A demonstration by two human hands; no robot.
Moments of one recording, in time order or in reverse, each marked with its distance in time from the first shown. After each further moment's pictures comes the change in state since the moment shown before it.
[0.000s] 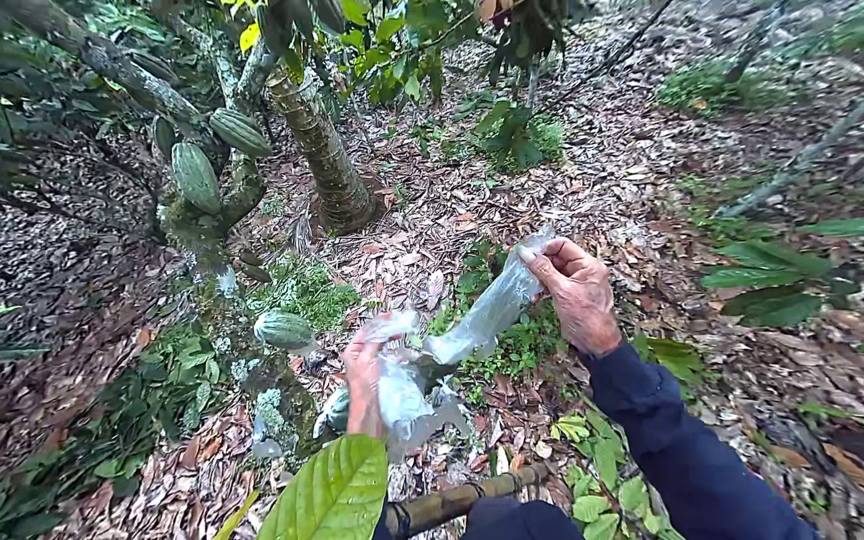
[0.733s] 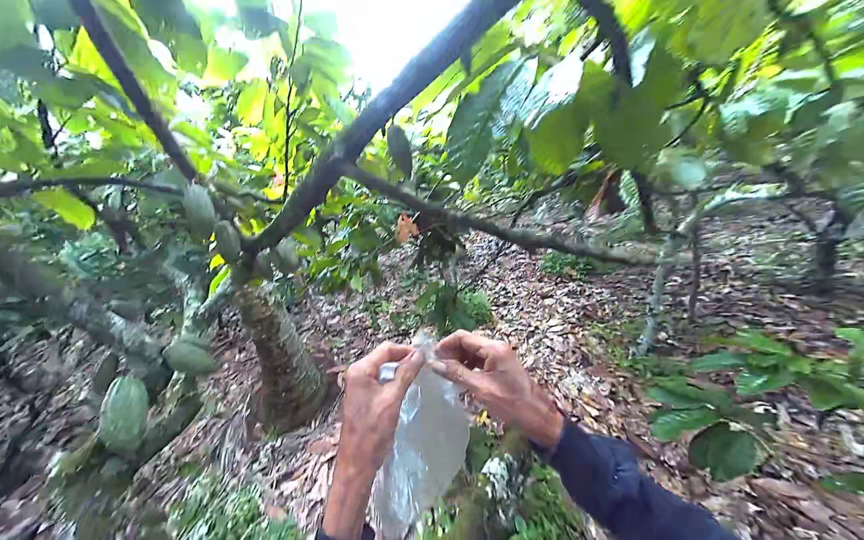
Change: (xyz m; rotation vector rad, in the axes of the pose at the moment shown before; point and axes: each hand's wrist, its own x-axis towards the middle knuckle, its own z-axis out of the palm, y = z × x) left_hand 0.038 0.183 0.235 0.364 -0.645 0.772; right_hand 0.102 -0.135 -0.030 -0.241 -0.230 -0.478
